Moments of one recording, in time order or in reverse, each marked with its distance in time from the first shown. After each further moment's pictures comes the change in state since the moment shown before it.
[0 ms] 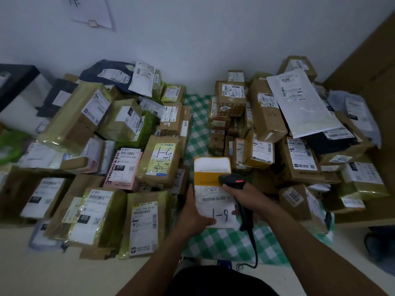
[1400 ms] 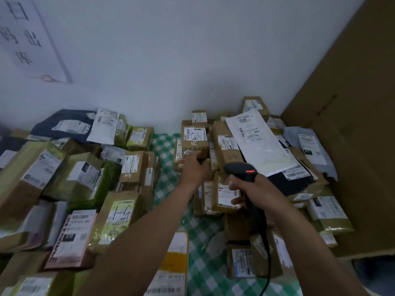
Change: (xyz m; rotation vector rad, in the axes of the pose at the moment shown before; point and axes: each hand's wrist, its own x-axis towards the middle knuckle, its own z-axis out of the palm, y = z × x) left_hand 0.201 0.238 0.034 0.183 0.230 0.257; right_hand -0.015 -0.116 -0.139 0.113 0.213 -0.257
